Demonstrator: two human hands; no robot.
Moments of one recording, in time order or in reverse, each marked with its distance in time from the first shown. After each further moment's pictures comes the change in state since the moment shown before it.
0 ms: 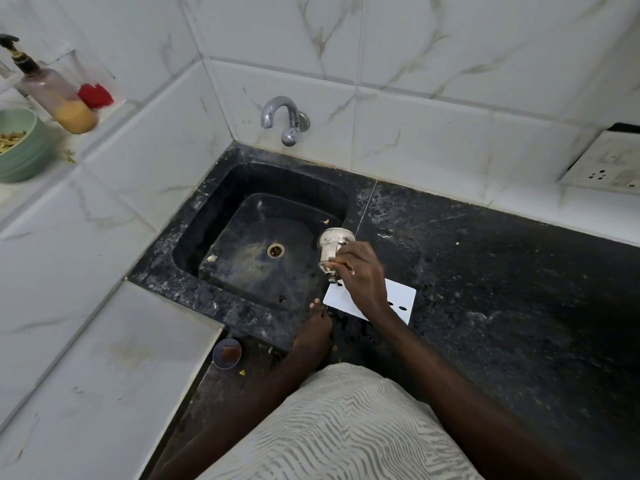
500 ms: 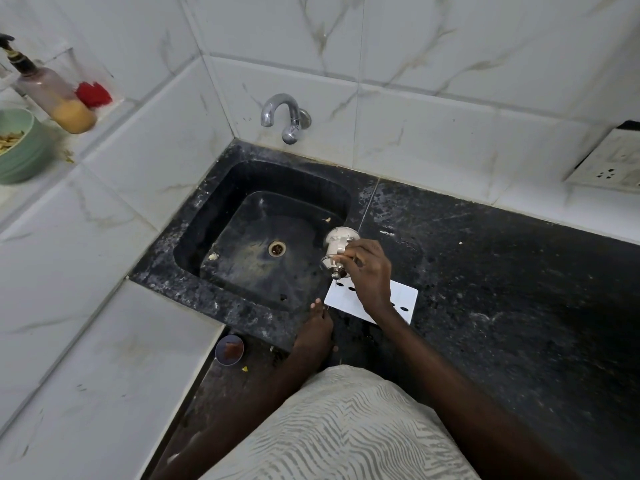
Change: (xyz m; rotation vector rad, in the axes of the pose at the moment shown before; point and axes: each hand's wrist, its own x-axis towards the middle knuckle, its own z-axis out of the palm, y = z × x) left_hand 0.004 0.000 0.001 -0.014 -0.014 -0.021; right_hand 0.006 0.010 0.000 0.006 0.068 0.163
